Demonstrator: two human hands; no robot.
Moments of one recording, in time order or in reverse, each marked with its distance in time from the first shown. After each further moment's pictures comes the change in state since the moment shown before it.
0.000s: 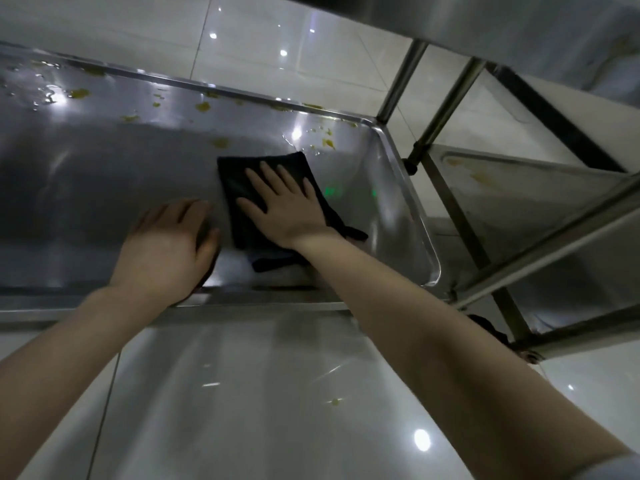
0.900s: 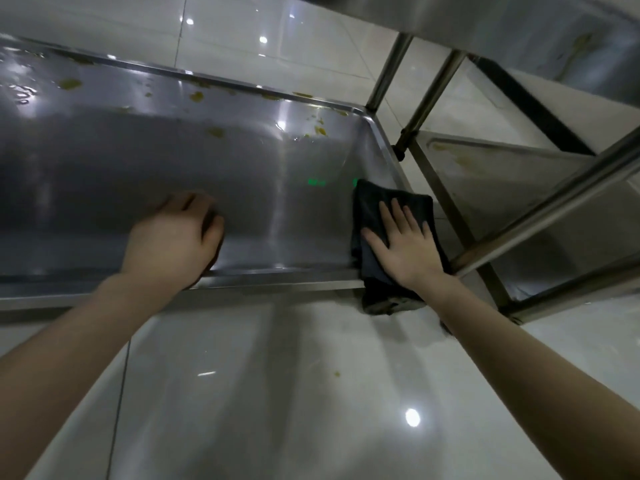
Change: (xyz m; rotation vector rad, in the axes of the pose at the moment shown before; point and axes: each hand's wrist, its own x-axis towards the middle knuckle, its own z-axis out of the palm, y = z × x) left_hand -0.005 0.003 -0.008 -0.047 0.008 -0.029; right_hand -0.151 0.113 -0.019 -0.127 0.045 0.457
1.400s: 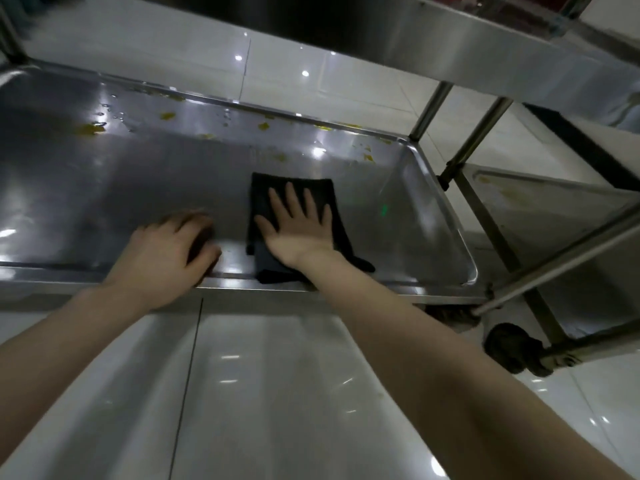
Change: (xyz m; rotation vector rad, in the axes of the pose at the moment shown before) left_hand -0.028 -0.089 -0.051 -0.007 -0.151 0.023; right_hand 0.034 -0.249 0.006 0.102 -0.117 -0.285
